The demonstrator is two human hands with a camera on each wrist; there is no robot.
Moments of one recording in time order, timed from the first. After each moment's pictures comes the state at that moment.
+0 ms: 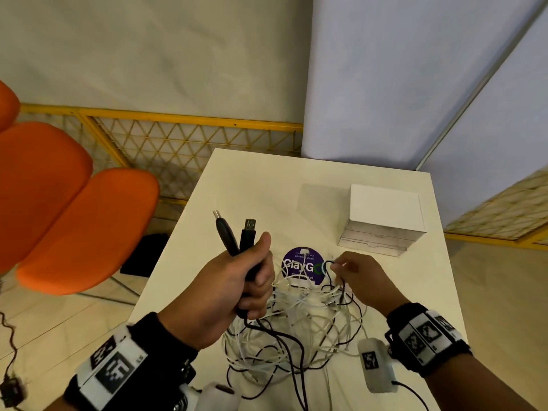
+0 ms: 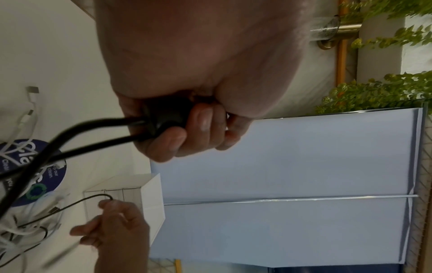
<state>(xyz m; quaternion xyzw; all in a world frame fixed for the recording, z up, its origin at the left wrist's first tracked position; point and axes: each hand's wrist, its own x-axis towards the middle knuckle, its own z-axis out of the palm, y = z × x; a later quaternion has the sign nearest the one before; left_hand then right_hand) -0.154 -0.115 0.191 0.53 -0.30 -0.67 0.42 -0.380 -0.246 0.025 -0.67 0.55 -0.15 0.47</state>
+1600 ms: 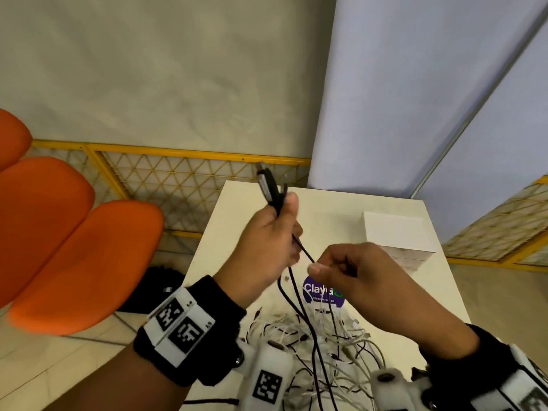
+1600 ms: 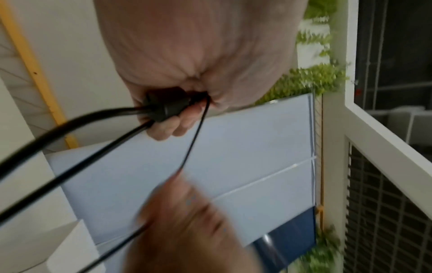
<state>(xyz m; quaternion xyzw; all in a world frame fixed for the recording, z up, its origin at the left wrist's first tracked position) -0.112 -0.139 0.247 0.55 -0.40 -0.50 0.54 -0.279 -0.153 0.236 -0.77 0.42 -0.20 0.44</state>
